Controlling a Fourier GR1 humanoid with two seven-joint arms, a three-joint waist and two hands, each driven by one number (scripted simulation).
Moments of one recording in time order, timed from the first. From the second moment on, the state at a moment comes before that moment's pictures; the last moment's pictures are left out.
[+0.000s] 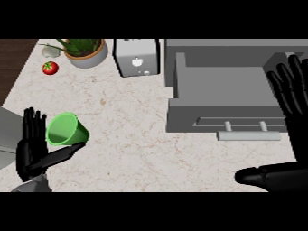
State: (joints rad) left arm -0.06 0.09 0.26 -1.17 0.18 0.10 -0.51; right arm -0.13 -0.08 -0.04 -2.07 -0.14 0.10 0.18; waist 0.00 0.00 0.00
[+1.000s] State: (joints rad) left arm -0.21 0.14 0.30 -0.70 0.22 0.02 -0.79; right arm -0.07 -0.07 -0.03 -2.12 -0.14 0.12 0.18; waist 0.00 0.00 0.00
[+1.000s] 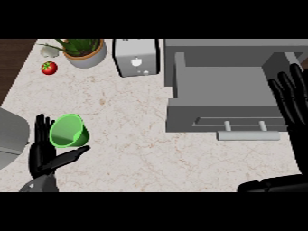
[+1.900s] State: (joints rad) left arm -0.36 0.18 0.33 -0.40 0.29 -0.18 -0.92; right arm -0.09 -0.08 -0.04 -2.10 -0.15 0.13 0.19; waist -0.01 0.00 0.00
